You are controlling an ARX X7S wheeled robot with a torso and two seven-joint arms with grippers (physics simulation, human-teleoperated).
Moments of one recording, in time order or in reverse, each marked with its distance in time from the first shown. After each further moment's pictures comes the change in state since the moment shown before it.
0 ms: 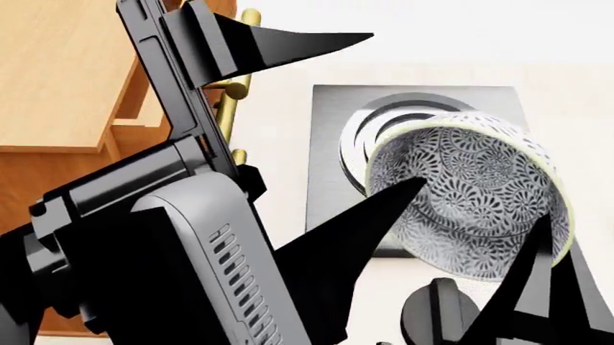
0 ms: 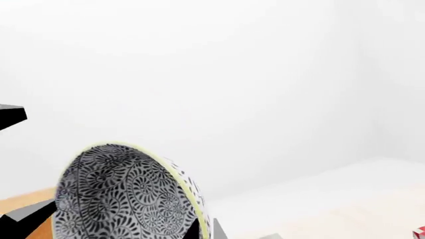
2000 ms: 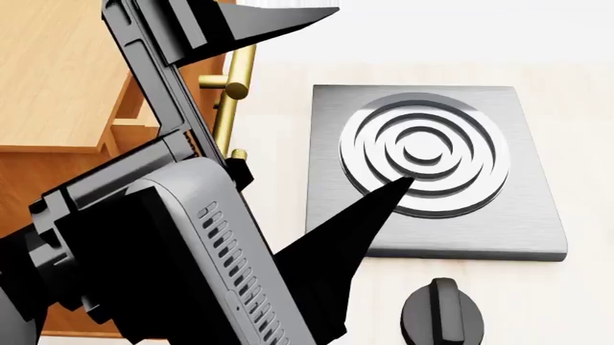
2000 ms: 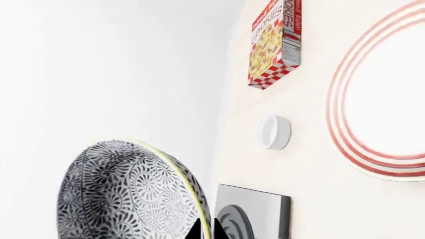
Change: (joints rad) left arm 0.031 -0.032 0.015 -0.018 -0.005 0.035 -0.063; right arm -0.422 -0.205 0.404 0.147 0.621 -0.868 -0.033
